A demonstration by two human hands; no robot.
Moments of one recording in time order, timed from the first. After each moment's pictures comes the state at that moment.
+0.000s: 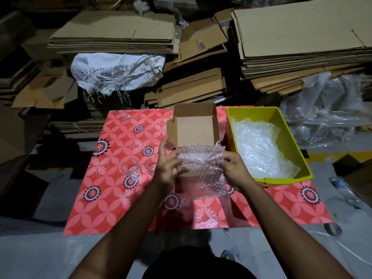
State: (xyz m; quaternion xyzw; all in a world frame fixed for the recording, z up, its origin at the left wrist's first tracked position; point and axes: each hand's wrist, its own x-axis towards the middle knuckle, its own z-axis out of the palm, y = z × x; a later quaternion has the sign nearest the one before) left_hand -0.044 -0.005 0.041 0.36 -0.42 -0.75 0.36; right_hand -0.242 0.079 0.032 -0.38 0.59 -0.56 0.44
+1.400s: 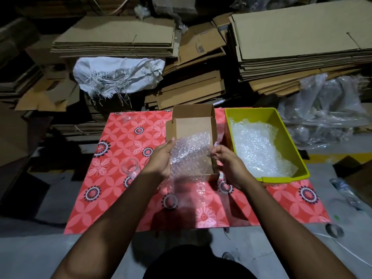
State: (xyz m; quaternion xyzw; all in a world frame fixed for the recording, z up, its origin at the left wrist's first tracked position) left_hand -0.053 -0.028 0.073 0.43 -0.38 -0.75 0.33; right_hand -0.249 0.077 0.035 -0.34 0.55 -0.55 0.53
